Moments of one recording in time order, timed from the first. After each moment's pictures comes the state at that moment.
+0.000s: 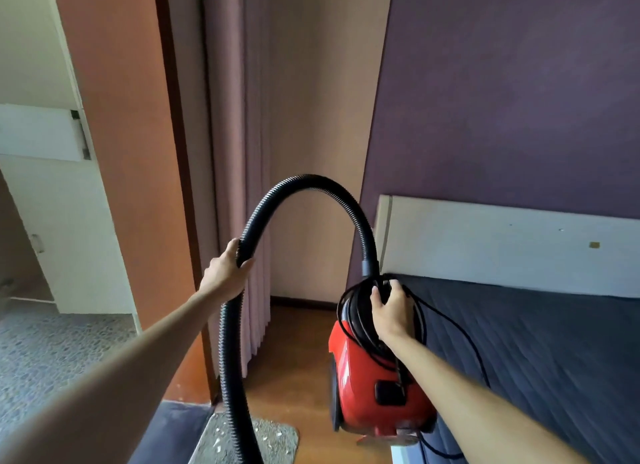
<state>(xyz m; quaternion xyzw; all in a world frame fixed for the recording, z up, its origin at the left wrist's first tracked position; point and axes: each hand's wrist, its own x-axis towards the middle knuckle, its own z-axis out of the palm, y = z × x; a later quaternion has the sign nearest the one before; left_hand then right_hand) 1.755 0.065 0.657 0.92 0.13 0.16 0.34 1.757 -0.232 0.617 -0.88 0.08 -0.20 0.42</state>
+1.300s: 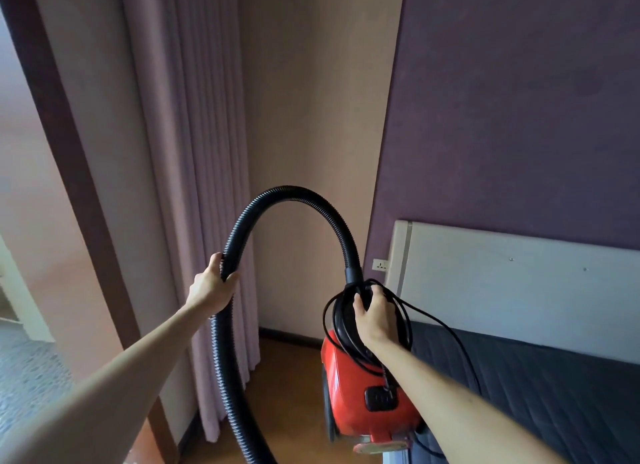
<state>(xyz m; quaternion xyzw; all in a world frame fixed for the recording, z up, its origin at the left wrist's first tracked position) 2.101 -0.010 0.639 0.90 0.26 0.16 0.32 2.147 -0.306 0.603 -0.90 -0.02 -0.14 0.42</state>
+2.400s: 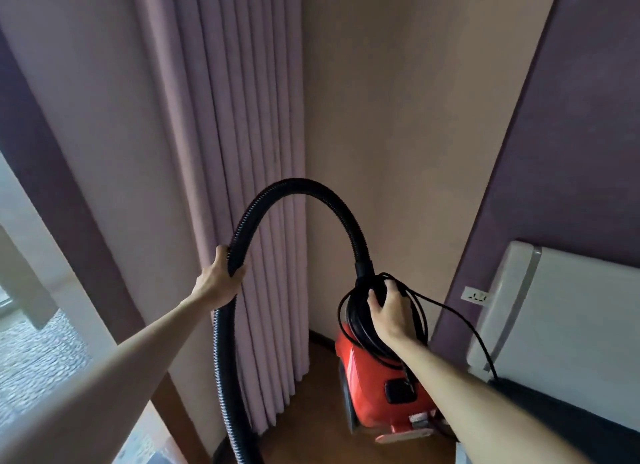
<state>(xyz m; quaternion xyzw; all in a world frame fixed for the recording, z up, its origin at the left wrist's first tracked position) 2.302 0.132 0.608 0.89 0.35 0.14 0.27 2.436 -0.150 0.547 -0.90 -0.14 -0.08 0.40</state>
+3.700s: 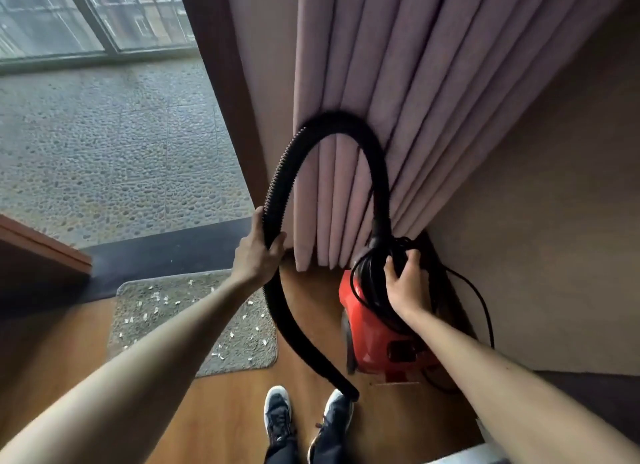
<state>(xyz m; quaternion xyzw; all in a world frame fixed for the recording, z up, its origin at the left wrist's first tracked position) 2.264 0.049 0.341 0.64 0.66 0.22 0.33 2.512 -0.044 0.308 -0.85 -0.40 0.21 0.28</state>
